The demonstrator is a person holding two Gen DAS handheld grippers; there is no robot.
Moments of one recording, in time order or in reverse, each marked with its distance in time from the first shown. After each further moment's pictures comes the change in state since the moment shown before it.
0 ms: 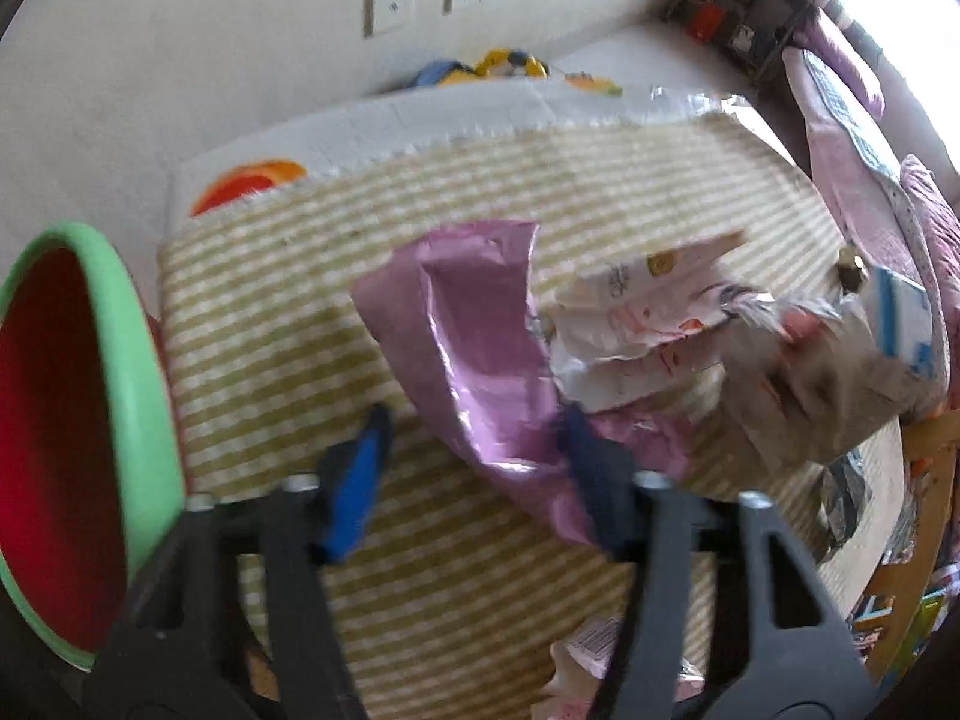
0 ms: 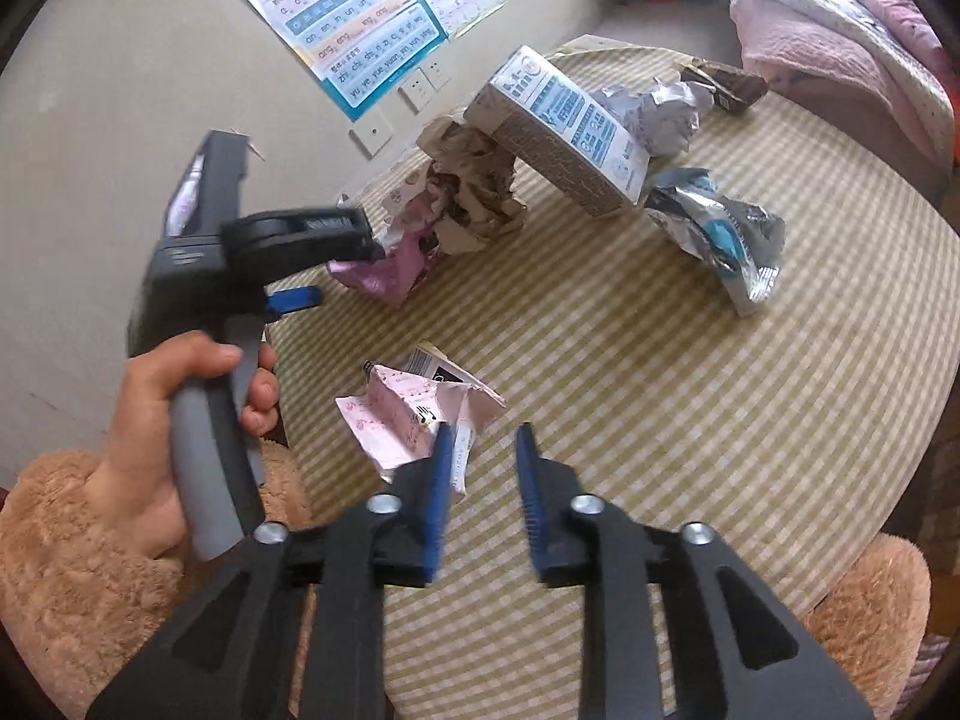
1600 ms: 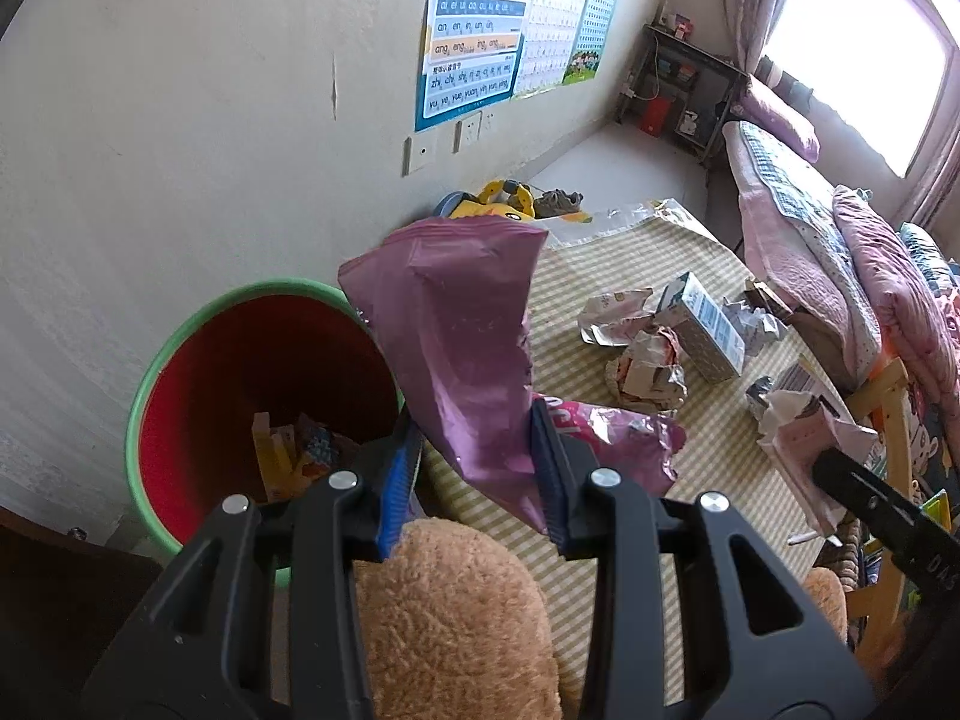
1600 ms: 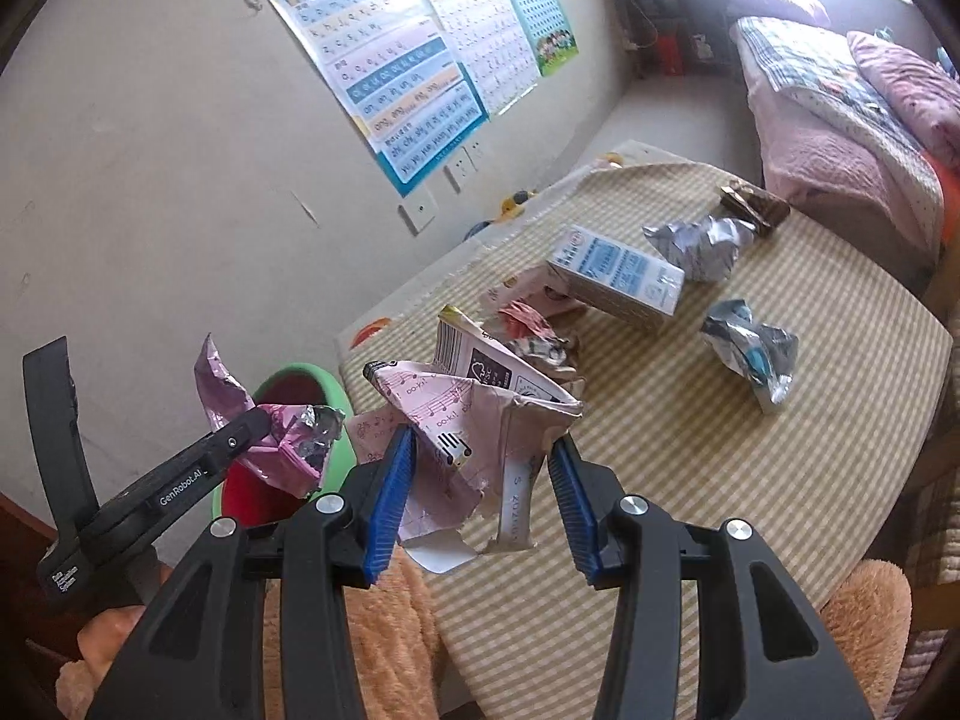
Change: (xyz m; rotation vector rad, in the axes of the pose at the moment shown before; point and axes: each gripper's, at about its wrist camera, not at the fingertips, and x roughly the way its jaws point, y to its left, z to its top) left arm -0.173 0.074 -0.080 0.093 -0.317 -0.016; right arm -0.048 0.097 0.025 -0.053 -0.175 0.002
